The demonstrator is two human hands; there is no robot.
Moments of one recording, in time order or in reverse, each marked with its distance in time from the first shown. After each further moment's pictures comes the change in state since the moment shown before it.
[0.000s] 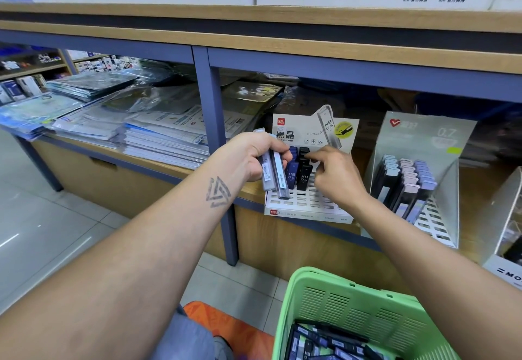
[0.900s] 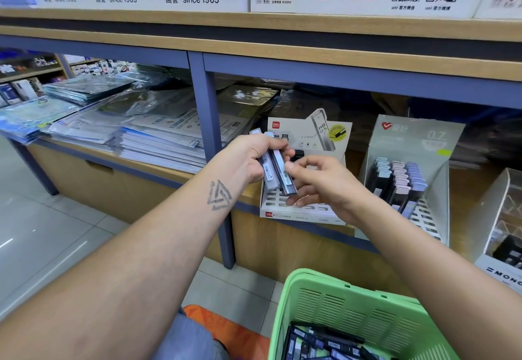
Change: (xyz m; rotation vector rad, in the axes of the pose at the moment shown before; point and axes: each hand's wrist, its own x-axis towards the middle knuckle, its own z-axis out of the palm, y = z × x) left_hand -0.003 -0.001 0.012 -0.148 0.013 0.045; right_hand -0.029 -0.040 -0.037 0.905 -0.370 0.352
